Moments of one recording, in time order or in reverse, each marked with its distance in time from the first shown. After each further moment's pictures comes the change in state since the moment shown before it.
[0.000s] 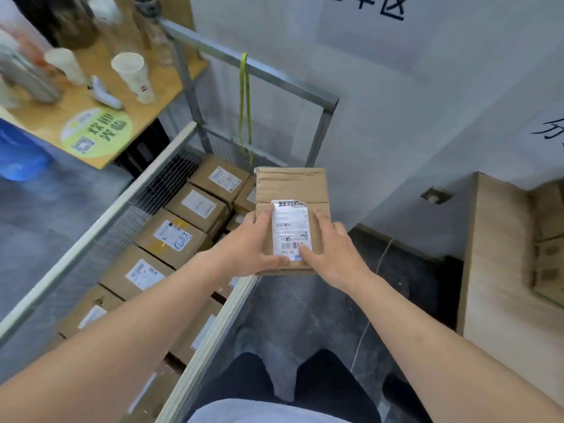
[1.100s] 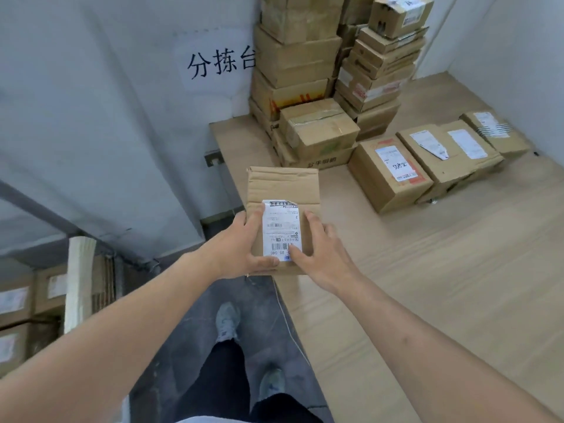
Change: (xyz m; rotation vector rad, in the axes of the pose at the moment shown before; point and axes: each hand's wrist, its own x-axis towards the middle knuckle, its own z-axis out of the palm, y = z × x) left_hand 0.015 0.378 0.248 0.353 -0.432 0.664; right_hand -0.312 0.300 -0.124 0.306 0.594 0.502
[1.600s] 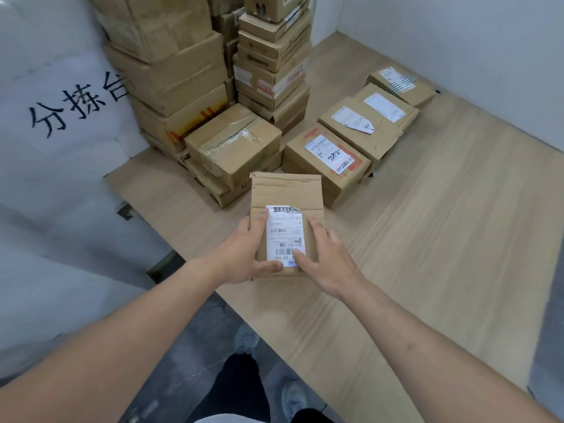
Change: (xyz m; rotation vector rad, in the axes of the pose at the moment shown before) left_hand 0.181 0.040 -0.007 0.077 -0.333 0.277; right_hand 0.058 0.064 -0.036 0.128 0.225 0.386
